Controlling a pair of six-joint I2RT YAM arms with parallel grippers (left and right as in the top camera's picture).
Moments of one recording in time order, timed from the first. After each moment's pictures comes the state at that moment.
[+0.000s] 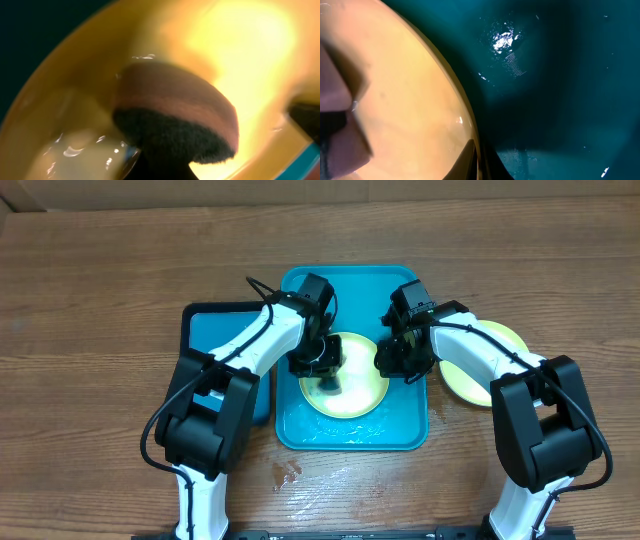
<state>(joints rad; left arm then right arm) -0.44 2.09 1.45 -0.90 0.30 -0.46 0.35 1.96 1.24 -0.74 -0.26 0.26</state>
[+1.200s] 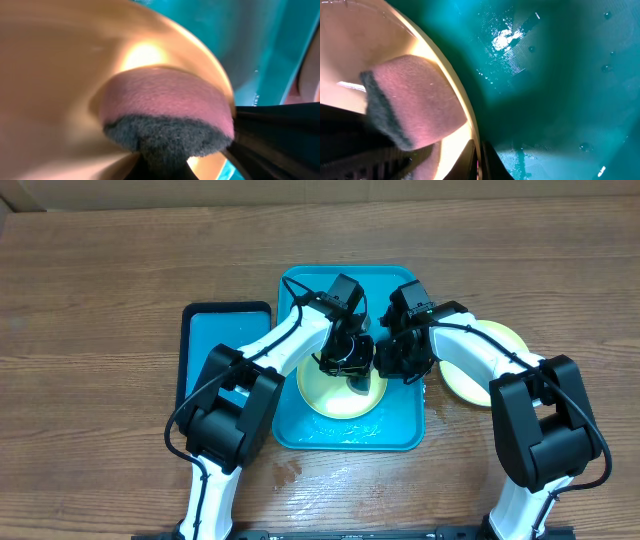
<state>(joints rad) -0.53 2.18 1.54 -0.79 0.46 -0.44 0.36 1.96 1.24 -0.74 -0.28 0.26</state>
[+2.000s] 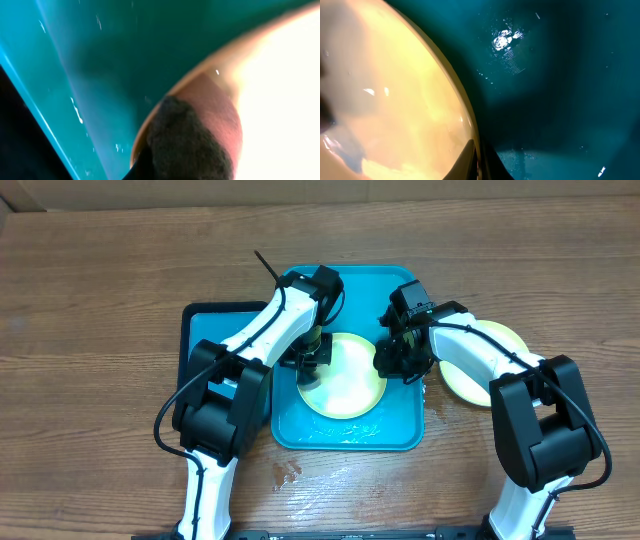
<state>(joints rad) -0.45 2.20 1.66 -1.18 -0.01 -0.40 0.36 1.96 1.24 -0.73 -0.28 0.26</state>
